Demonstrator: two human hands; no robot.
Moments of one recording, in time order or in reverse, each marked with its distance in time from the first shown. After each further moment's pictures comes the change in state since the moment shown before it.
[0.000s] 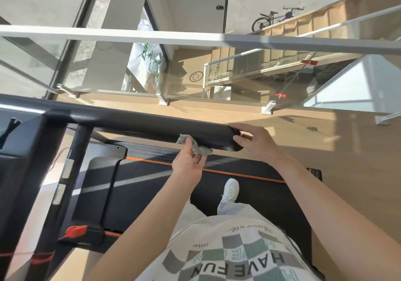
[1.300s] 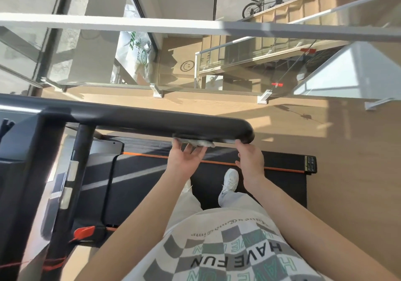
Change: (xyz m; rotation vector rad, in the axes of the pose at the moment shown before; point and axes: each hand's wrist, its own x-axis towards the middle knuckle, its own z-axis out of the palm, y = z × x) left_hand 0.038 0.038 -0.031 -0.255 -0.180 -0.207; right_hand -0.035 -0.018 0.108 0.581 0.545 0.596
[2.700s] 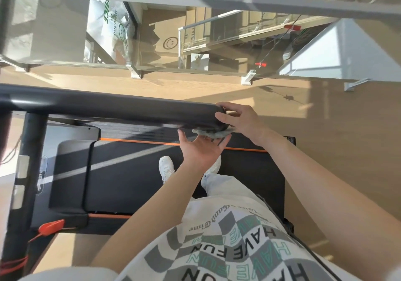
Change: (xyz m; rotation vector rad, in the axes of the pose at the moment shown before) left_hand 0.015 -0.112 0.025 -0.109 -0.298 -0.316; right_hand 0.083 -0.064 -0.056 -0.424 -0.545 -0.291
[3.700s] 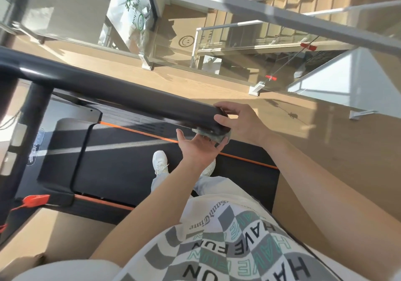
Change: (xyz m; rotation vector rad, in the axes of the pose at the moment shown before) left_hand 0.020 -0.006 -0.008 -0.019 0.054 0.136; right_hand 0.015 -0.021 -0.009 -0.267 -0.110 -0.168
